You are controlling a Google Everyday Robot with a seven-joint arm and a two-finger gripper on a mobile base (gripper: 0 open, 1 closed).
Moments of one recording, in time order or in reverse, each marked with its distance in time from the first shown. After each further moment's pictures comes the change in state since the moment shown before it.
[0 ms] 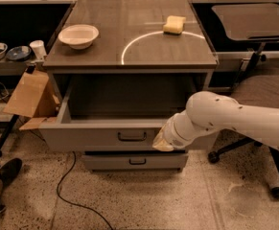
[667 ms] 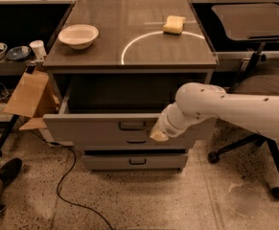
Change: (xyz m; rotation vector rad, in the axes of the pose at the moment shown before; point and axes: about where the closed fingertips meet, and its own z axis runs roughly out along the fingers) arm -0.012 -0.038 0.019 0.032 0.049 0.019
